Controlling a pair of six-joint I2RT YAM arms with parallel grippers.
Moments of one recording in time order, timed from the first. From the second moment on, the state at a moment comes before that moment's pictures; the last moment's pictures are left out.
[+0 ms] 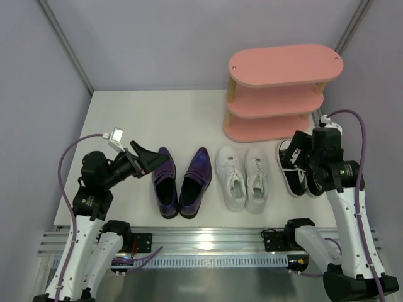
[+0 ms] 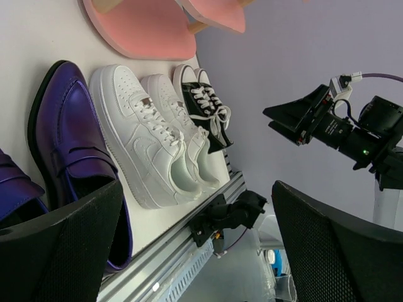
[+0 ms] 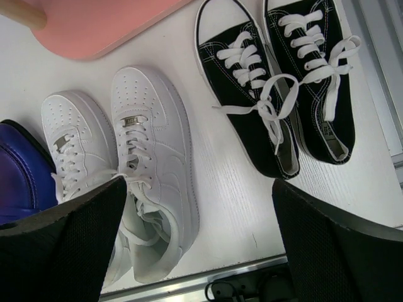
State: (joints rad) left arm -0.16 0.58 0.68 -0.29 0.65 -0.91; right arm 0.06 0.84 1.11 -1.04 0.17 0.42
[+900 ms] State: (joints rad) left arm -0.16 0.48 0.62 -0.30 0.72 -0.89; right arm -0.22 1.18 1.10 -0.88 0.12 0.43
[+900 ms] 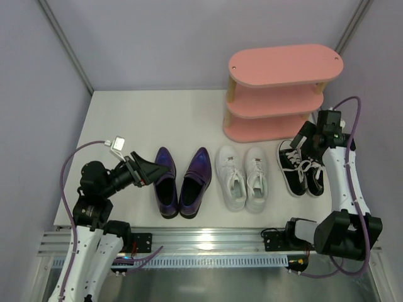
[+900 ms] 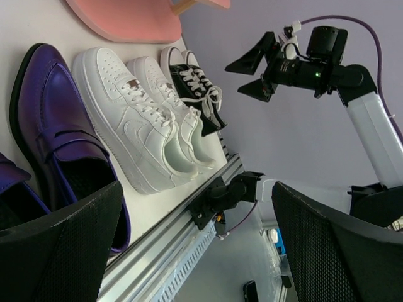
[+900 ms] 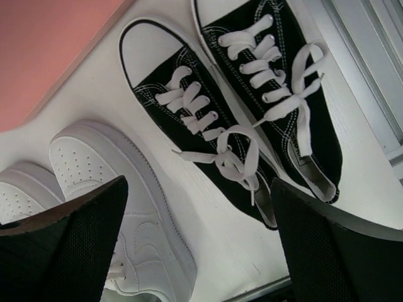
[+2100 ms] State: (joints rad) left arm -0.16 0.36 0.58 -0.51 0.74 -0.78; right arm -0.01 1.46 1.05 -0.74 0.32 0.35
